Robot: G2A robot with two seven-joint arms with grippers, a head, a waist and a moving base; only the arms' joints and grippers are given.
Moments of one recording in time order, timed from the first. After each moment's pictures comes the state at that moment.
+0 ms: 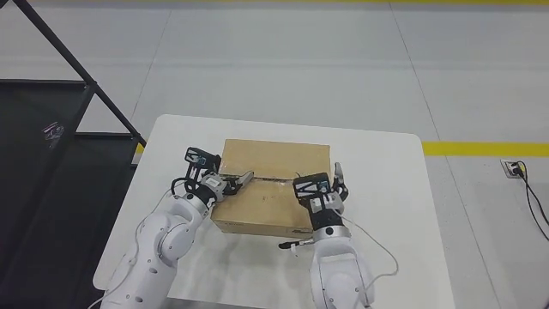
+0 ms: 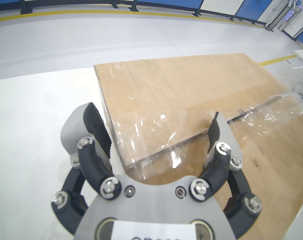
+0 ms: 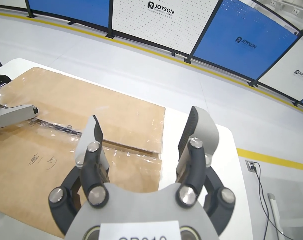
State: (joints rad) left arm 0.97 -1.23 -1.24 -1.33 1.00 -0.32 -0.17; right arm -1.29 -1.69 1.17 -1.78 -1.99 0.23 0.31
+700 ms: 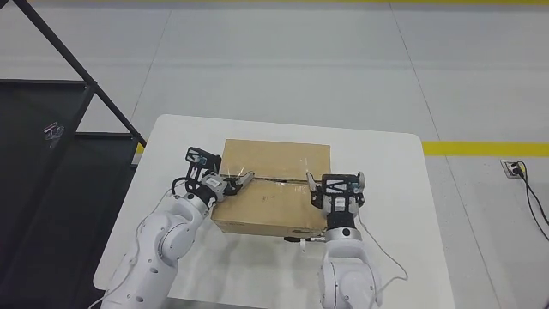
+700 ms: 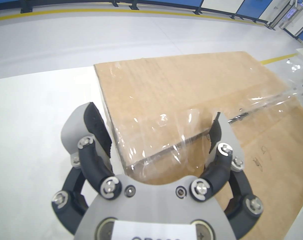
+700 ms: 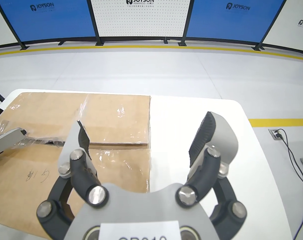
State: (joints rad) left arm 0.97 -1.23 -1.24 -1.33 1.01 -0.32 -0.17; right arm -1.32 -1.70 1.22 -1.79 -1.78 0.35 0.24
